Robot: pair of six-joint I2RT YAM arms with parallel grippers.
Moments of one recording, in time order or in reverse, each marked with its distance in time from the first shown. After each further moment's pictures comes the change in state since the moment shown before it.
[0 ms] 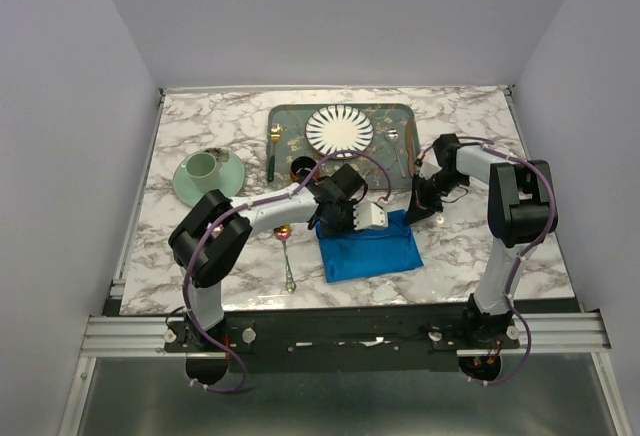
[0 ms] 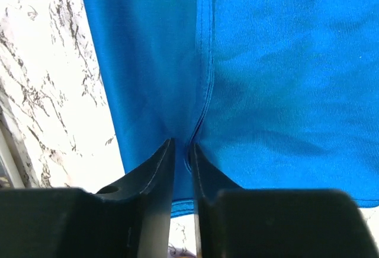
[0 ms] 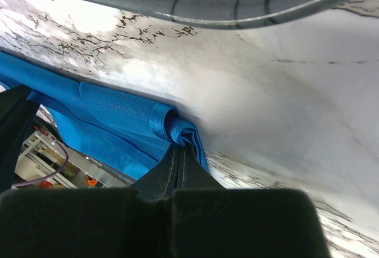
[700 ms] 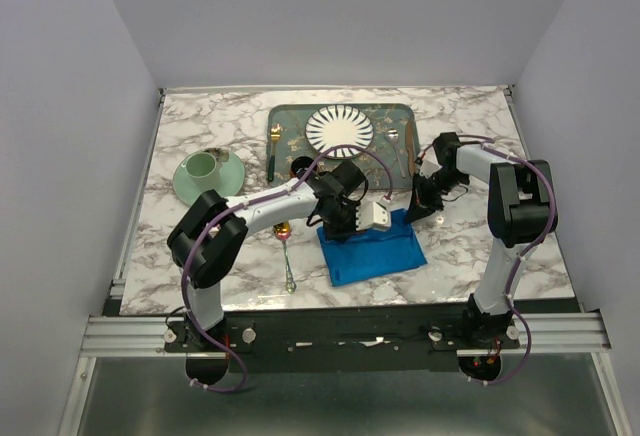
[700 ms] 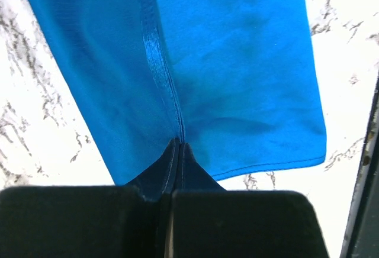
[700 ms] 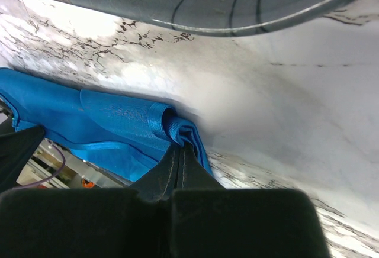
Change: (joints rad) left arm 0.005 -0.011 0.059 -0.120 0.188 -0.004; right arm 0.000 0.000 0.013 -0.004 0.018 0.000
